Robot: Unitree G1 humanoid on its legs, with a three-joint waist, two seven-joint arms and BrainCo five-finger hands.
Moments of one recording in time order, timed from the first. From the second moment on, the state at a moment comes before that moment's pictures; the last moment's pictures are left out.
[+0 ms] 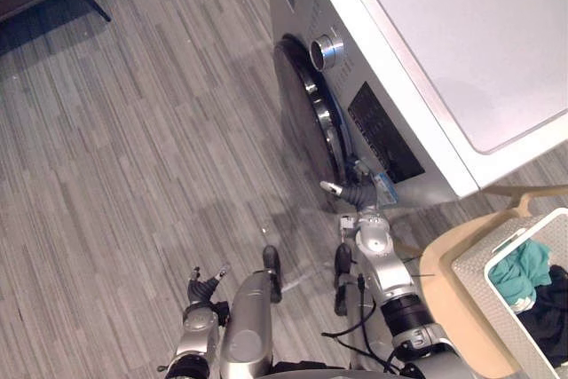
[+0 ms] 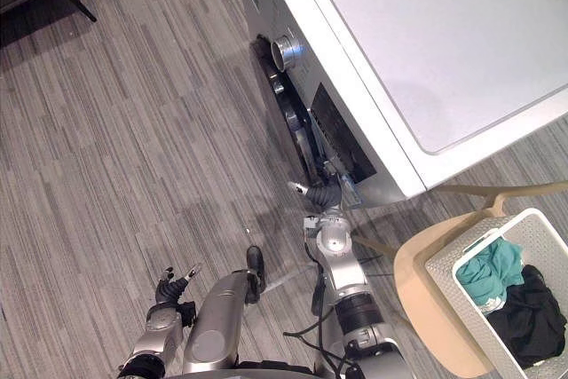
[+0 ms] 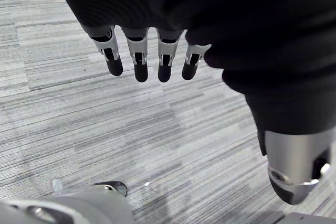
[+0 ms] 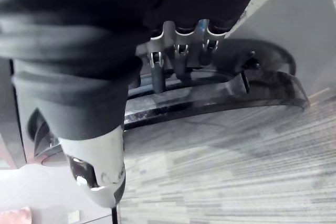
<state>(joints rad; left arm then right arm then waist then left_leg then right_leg) -0.07 0.02 0.16 0.81 0.03 -0.04 0.31 -0.44 -0.02 0.08 0.50 0.06 0.01 -0.29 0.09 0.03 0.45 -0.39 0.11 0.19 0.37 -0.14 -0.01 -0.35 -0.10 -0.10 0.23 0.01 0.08</state>
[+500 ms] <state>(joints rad) -0.09 -0.01 0.17 0.79 -0.10 -0.06 0.31 -0.63 -0.03 0.06 0.52 0.30 0.01 -0.38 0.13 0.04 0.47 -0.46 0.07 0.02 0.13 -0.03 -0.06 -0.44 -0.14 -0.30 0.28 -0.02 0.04</state>
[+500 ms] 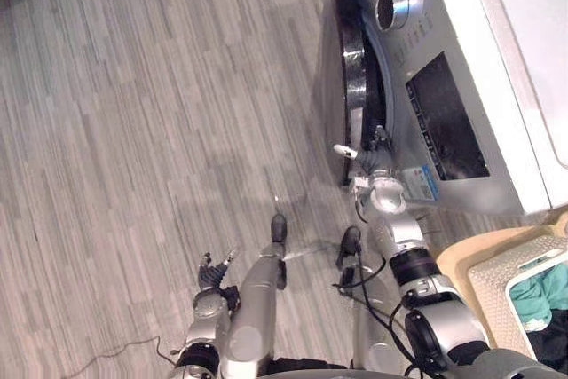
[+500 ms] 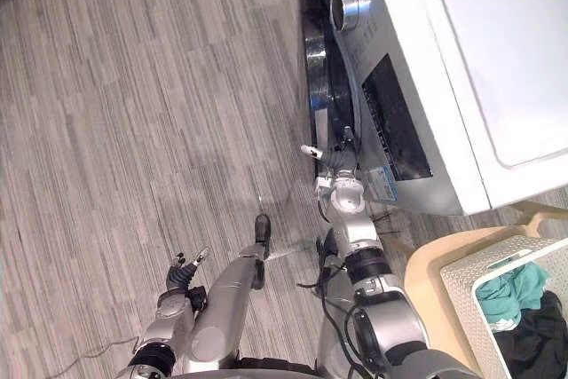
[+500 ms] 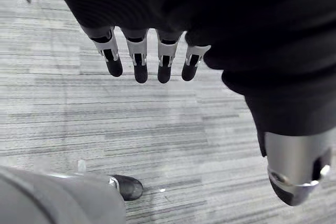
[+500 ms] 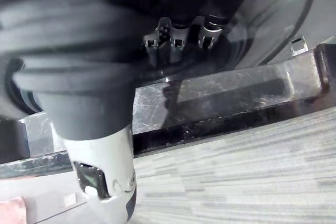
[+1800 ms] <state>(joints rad) -0.69 0.29 -0.06 0.73 -0.09 -0.06 0.36 -0.32 -0.12 0.27 0.45 0.07 -0.06 -0.07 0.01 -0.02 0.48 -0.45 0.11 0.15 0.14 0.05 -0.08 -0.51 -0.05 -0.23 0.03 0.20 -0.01</state>
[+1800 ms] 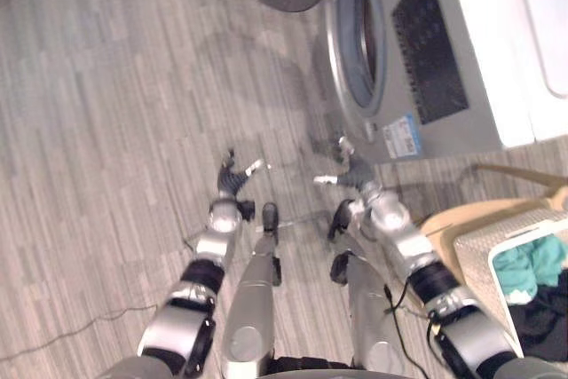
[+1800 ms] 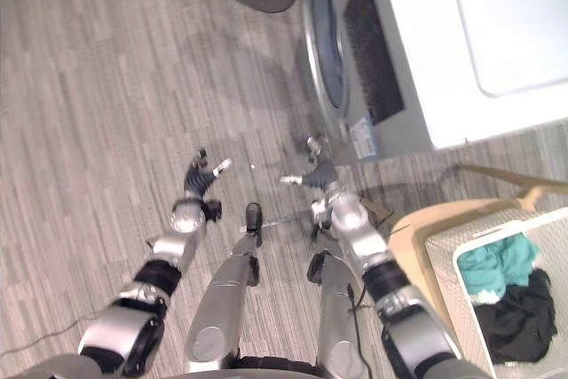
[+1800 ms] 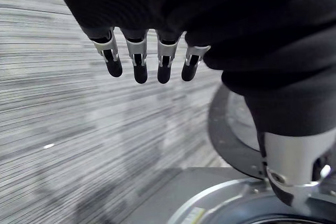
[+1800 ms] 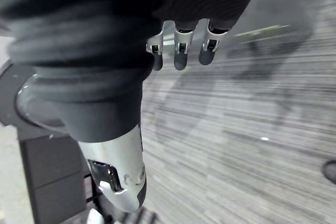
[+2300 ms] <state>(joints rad) -0.99 0.54 0.00 0.79 -0.07 -0.04 0.37 -0.07 -0.10 0.01 0.16 -0.03 -0.08 -0.22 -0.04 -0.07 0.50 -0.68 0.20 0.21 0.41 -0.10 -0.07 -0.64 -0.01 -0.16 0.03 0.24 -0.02</state>
